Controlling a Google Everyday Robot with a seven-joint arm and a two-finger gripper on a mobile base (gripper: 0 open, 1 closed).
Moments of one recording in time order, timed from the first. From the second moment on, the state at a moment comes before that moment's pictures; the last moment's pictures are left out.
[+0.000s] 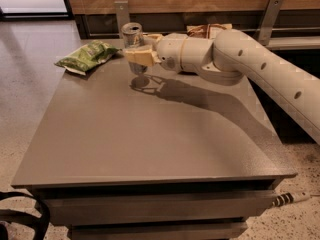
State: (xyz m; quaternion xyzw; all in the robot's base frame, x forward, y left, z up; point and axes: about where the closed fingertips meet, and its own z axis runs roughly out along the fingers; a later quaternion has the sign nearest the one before) arm 0.684 0.059 0.927 -0.44 0.59 0.32 0.59
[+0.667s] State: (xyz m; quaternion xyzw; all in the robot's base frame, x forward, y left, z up) arm 0.693 0.087 0.923 -0.46 0.59 0.32 0.58
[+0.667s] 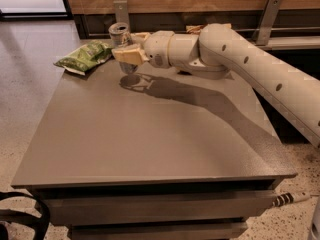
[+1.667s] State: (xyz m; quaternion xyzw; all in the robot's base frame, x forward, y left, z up) arm 0.756 0.098 0.887 -0.42 0.62 0.32 0.58
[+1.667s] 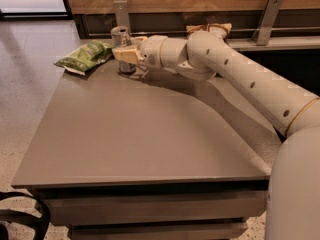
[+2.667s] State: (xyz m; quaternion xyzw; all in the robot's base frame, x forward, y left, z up) arm 0.774 0.121 0.879 -0.40 0.62 0.35 0.58
